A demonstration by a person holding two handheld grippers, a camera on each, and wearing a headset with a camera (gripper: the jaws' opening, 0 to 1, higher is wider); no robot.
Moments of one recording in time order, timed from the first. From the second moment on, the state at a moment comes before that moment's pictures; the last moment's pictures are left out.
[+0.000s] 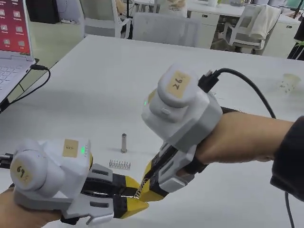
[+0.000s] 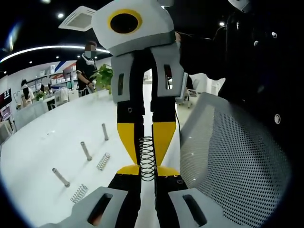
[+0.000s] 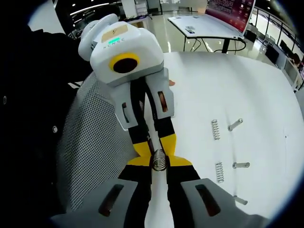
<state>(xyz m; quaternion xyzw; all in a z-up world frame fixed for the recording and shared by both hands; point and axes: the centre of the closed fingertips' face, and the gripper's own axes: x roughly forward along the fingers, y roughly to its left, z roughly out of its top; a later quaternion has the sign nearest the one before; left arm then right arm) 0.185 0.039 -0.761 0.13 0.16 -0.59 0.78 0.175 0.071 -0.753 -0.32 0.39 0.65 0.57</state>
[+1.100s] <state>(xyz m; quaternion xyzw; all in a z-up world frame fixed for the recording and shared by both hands) 0.197 0.045 -0.760 0.07 0.16 -0.56 0.81 0.183 0.066 -0.754 -0.34 0.40 0.64 0.56</state>
